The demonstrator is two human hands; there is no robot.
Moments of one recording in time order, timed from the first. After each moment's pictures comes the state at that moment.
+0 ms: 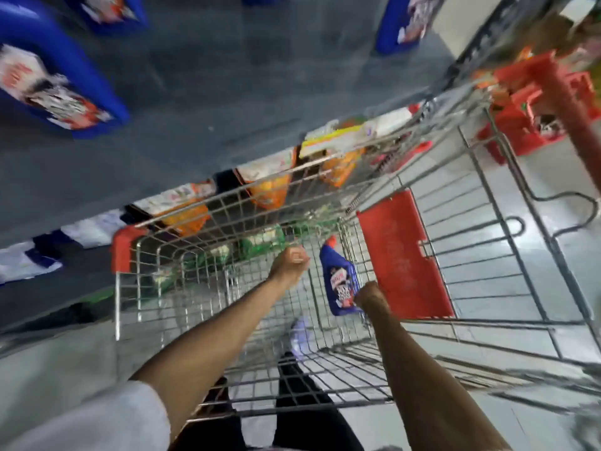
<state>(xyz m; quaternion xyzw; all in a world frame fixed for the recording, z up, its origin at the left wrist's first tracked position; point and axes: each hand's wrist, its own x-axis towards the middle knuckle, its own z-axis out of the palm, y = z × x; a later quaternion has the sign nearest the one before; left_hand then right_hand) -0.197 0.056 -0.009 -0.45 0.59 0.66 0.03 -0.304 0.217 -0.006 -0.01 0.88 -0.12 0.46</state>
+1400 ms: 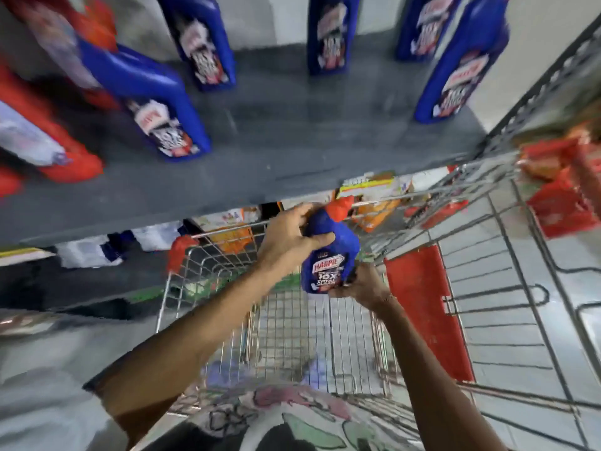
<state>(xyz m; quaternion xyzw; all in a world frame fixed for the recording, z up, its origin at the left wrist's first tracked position) -0.197 0.008 0.178 -0.39 0.69 0.58 -0.18 -0.330 0.133 0.054 -0.34 0.73 -0.37 0.46</state>
